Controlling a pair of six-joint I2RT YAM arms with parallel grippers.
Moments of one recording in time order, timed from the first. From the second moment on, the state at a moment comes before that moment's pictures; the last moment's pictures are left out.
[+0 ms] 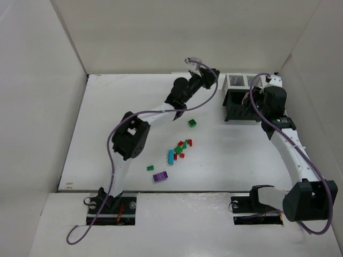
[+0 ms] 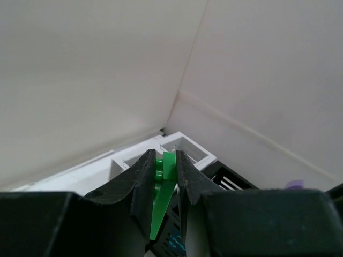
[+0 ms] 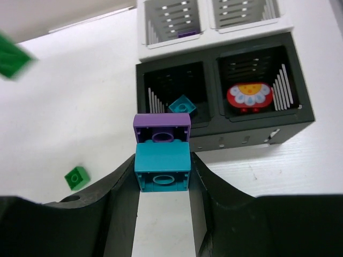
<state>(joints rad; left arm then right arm) -0.71 2.28 1.76 0.88 0.11 -0.39 0.03 1.18 0.99 -0.21 0.05 0.28</state>
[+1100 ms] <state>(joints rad) -0.38 1.67 1.41 0.22 0.29 -0.24 0.42 1.94 1.40 -0.47 0.08 0.29</state>
